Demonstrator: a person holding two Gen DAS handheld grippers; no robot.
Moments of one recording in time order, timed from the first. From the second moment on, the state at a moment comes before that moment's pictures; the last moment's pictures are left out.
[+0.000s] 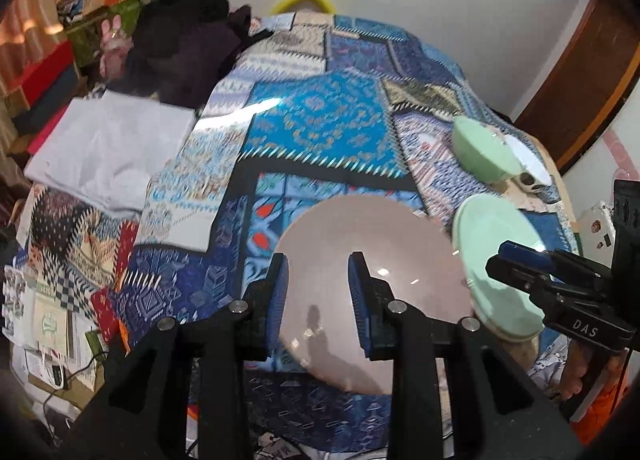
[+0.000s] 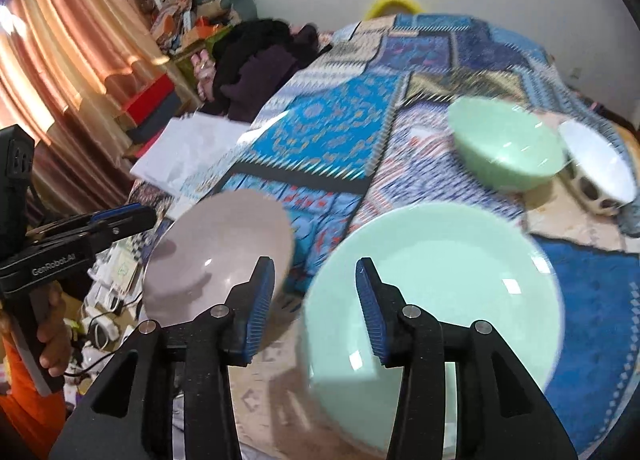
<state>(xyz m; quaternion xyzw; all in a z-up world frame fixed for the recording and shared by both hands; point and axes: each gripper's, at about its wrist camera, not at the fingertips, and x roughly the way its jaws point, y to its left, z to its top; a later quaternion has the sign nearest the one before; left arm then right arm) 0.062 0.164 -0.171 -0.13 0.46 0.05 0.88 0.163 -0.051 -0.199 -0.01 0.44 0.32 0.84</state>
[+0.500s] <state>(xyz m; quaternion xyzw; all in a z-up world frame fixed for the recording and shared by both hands) 0.142 0.082 -0.121 -0.08 0.41 -0.02 0.91 0.215 -0.147 -0.171 0.02 0.39 0.23 0.89</state>
